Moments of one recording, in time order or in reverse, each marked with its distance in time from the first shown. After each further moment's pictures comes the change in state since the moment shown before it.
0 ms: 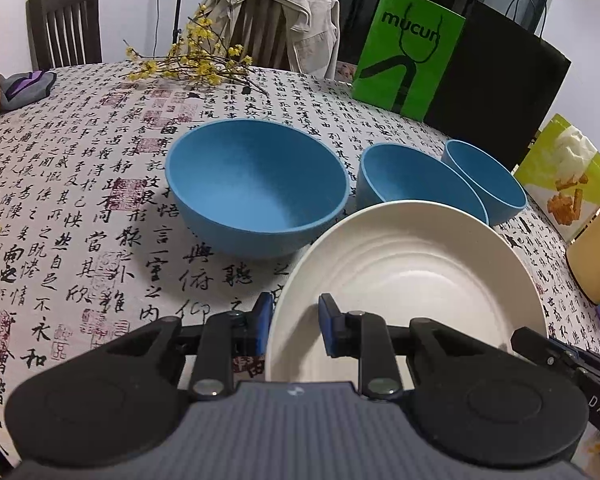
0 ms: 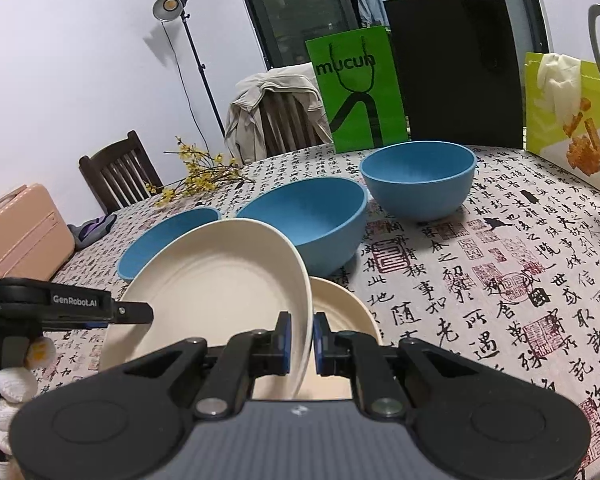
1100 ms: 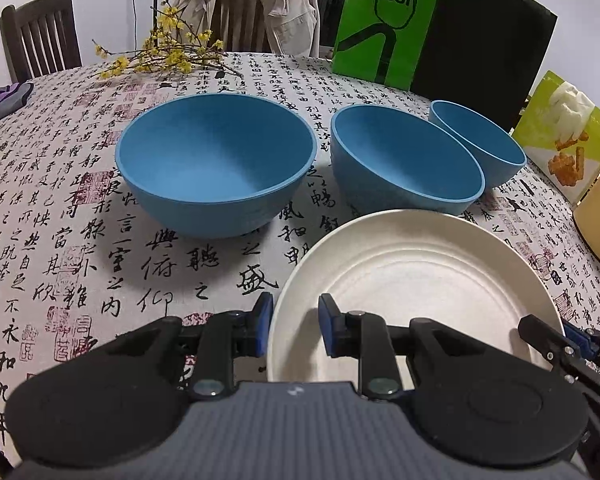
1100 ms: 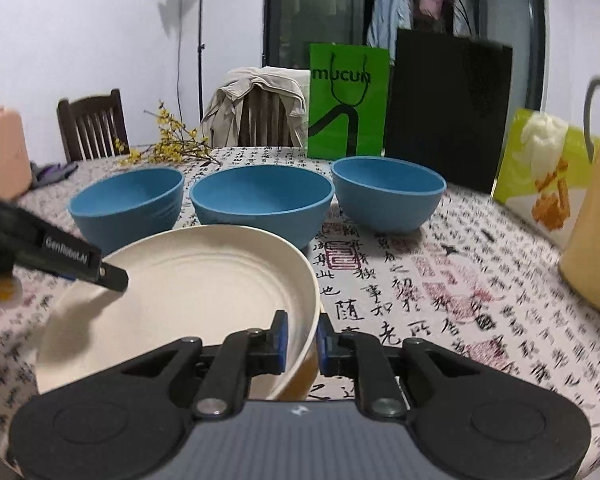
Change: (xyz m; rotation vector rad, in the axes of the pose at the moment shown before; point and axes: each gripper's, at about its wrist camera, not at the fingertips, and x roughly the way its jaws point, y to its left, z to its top) left arm 0.026 -0.022 -0.014 0.088 0.032 0.014; right arm 0.005 0.014 -0.031 -0.257 -0.039 -0.206
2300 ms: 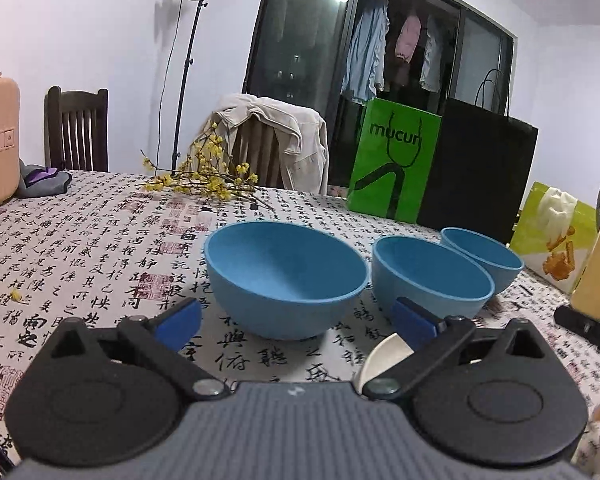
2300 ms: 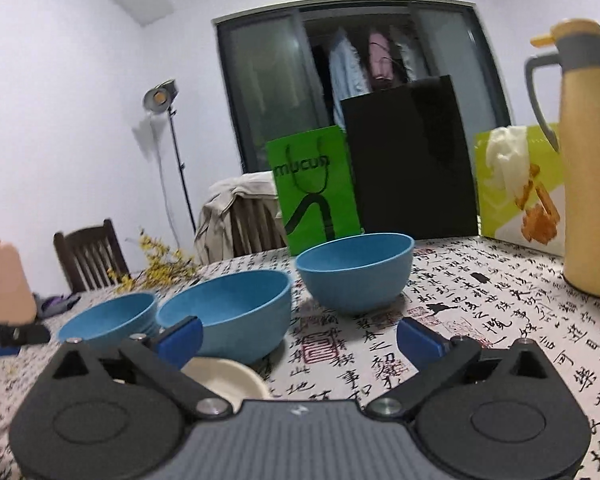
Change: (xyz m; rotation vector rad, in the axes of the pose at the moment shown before) left arm -0.040 0.051 -0.029 -0.026 -0.466 -0.007; right arm 0.018 -0.069 -0.011 0.274 -0.330 0.076
